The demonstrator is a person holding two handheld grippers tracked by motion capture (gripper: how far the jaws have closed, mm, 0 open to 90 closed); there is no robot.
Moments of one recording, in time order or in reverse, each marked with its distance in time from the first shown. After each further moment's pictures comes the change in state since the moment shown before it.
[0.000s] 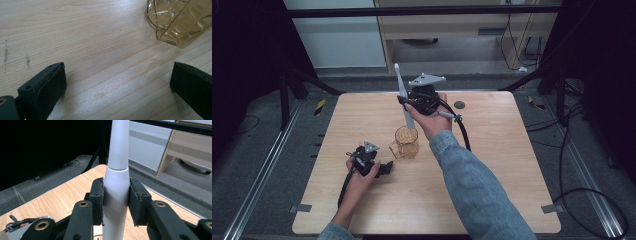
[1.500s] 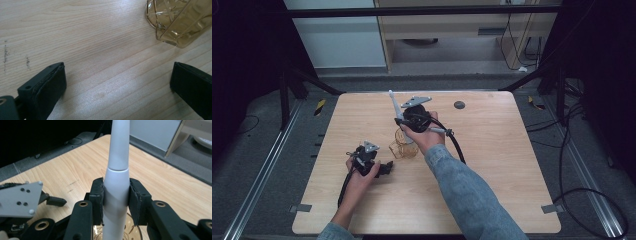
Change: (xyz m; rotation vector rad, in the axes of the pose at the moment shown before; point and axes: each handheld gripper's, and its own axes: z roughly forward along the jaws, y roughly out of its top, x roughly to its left) left arm 0.000 0.000 0.000 0.002 -0.005 -0.001; right arm 0.013 -0.060 0.043 0.156 0.029 -0.019
